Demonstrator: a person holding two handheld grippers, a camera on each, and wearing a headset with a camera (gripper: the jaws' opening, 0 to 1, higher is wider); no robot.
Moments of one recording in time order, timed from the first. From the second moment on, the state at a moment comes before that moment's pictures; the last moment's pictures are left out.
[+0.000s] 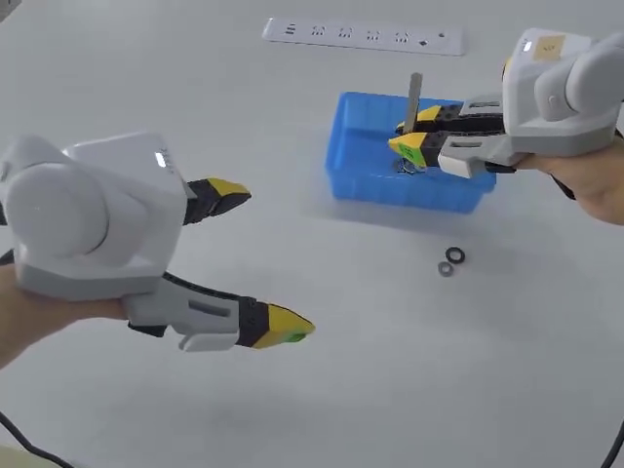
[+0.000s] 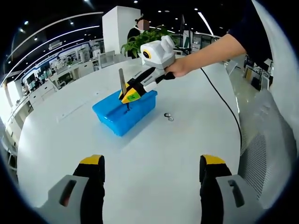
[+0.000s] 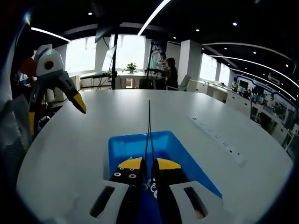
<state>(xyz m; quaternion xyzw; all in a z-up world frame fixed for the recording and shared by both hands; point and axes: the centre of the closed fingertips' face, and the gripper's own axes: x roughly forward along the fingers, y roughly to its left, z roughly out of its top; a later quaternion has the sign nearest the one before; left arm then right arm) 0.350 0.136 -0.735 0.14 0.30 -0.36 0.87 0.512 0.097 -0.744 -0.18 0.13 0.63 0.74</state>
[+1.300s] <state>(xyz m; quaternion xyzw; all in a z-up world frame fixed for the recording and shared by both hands) 0.499 0.060 -0.656 0.16 0.18 -0.50 0.83 0.495 0.087 -0.703 -0.19 0.10 0.65 0.73</state>
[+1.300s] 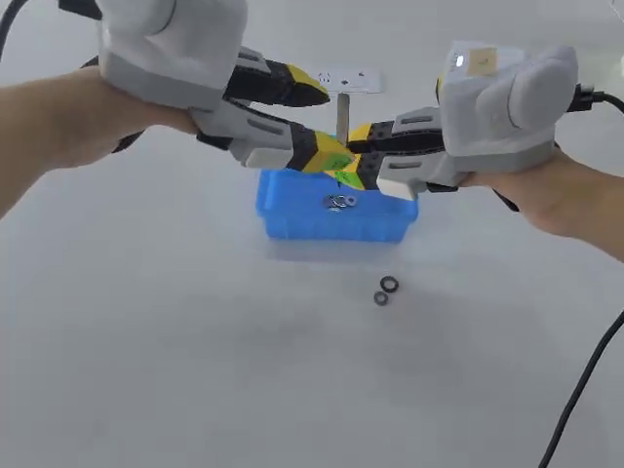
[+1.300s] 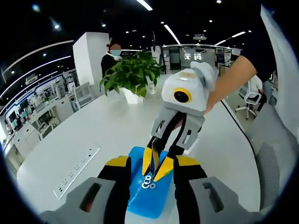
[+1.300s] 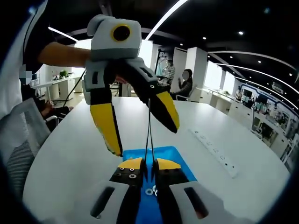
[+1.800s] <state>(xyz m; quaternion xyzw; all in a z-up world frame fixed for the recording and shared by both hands) 0.490 0.046 -0.650 0.16 0.17 -0.53 0.82 0.493 0.086 -0.708 -0.19 0.11 0.66 0.72</state>
